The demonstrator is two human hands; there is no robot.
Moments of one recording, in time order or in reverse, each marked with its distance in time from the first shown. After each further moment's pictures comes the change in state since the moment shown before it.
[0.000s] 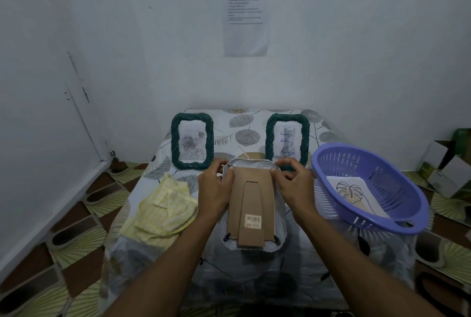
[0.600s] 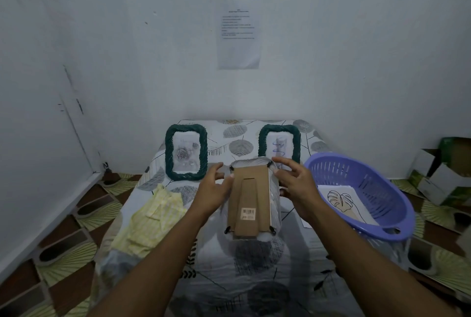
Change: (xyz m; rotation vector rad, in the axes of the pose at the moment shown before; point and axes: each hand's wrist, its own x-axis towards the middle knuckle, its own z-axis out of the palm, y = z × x) left_hand 0.018 0.006 -0.001 -0.053 -0.360 -0.248; right_hand 0.025 -0.015 -0.029 0.297 -0.203 0.249
